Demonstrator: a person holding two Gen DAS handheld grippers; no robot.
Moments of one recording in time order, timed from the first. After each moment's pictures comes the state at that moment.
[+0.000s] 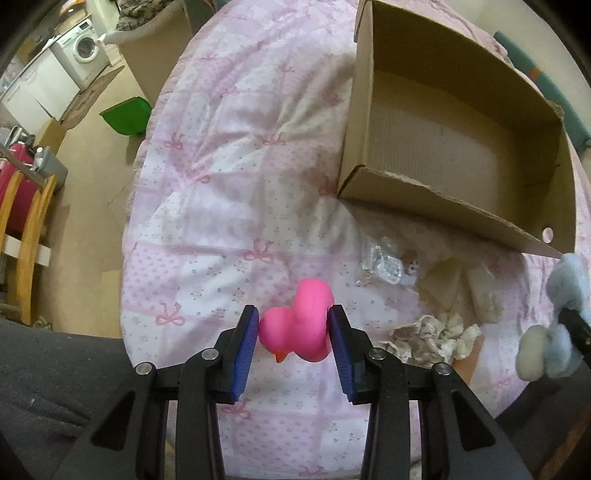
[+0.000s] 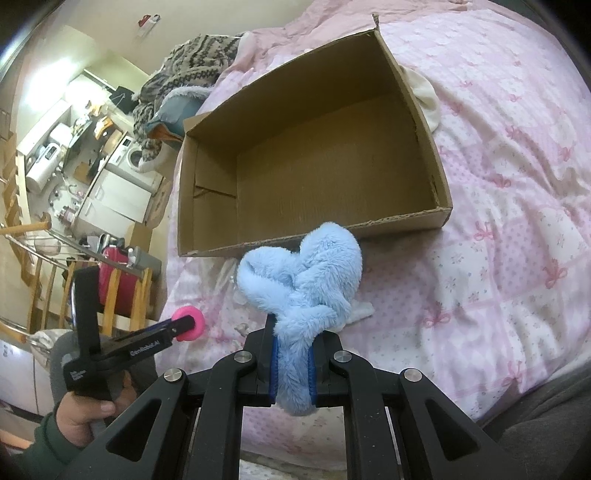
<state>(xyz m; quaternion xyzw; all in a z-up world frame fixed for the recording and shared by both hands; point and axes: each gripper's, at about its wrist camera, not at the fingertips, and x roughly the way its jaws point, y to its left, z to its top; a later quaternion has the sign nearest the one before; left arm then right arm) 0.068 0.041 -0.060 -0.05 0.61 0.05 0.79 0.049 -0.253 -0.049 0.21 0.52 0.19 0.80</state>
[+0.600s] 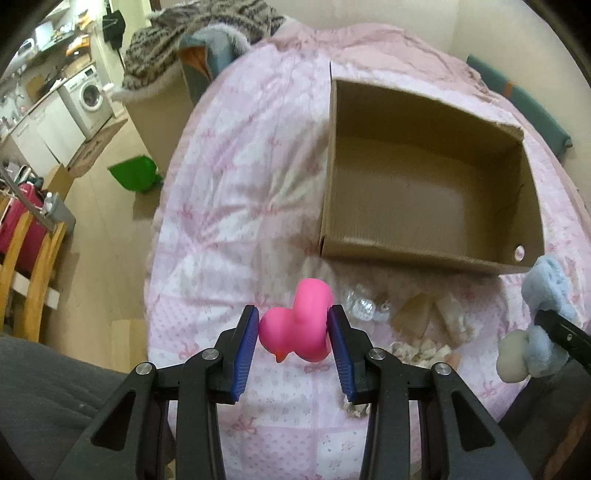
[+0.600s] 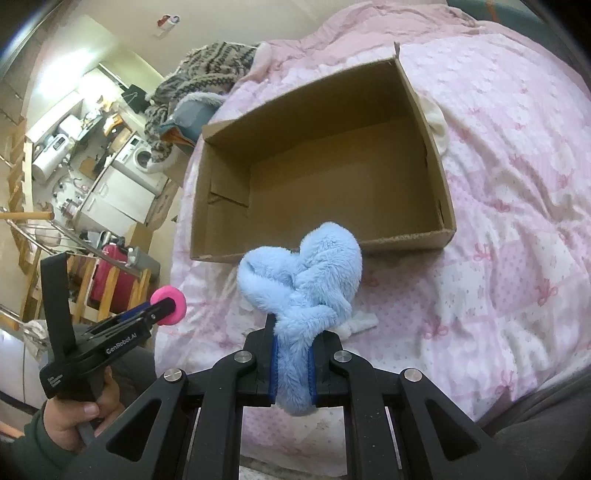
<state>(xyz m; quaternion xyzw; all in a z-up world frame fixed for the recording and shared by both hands) 0.053 0.025 -0.008 -0.02 0.51 0.05 0.86 0.039 -0.247 -0.033 0.19 0.49 0.19 0.83</state>
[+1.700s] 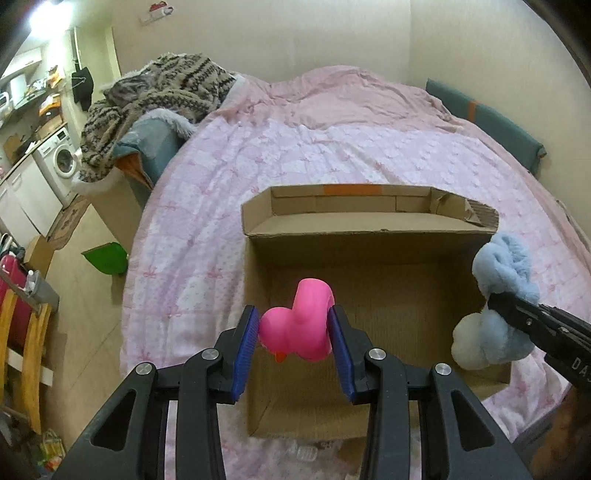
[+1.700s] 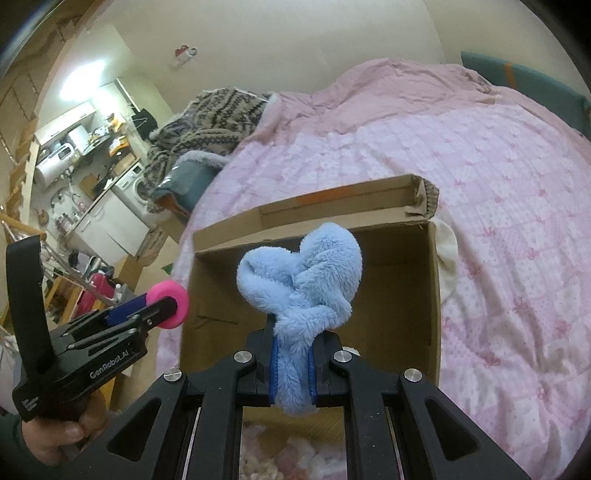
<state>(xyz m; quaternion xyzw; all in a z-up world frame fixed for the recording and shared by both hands) 0.185 -0.044 0.047 0.03 0.43 -0.01 0.90 0.146 -0.259 0.024 0.16 0.40 0.17 0.89</state>
